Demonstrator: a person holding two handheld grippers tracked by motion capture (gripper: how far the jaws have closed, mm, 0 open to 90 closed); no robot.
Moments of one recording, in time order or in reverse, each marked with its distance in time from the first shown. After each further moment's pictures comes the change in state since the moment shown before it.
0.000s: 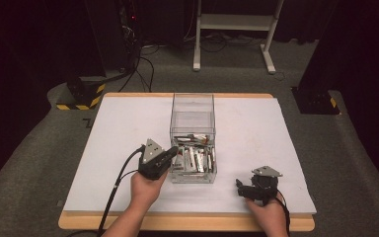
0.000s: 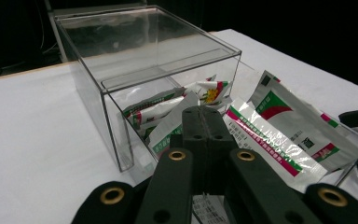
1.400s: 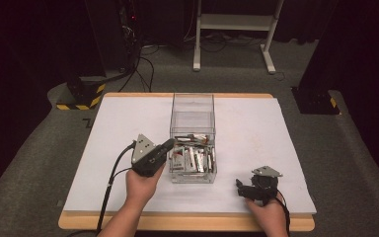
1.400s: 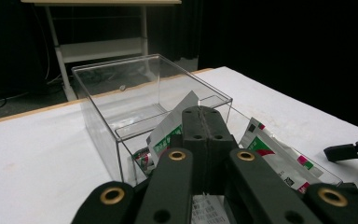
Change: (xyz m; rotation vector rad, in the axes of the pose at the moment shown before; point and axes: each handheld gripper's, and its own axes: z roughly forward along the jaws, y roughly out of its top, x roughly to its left) left arm -0.005 0.028 -0.016 -0.114 -0.044 -0.005; right arm 0.000 0.000 0.000 -0.002 -0.001 -0.002
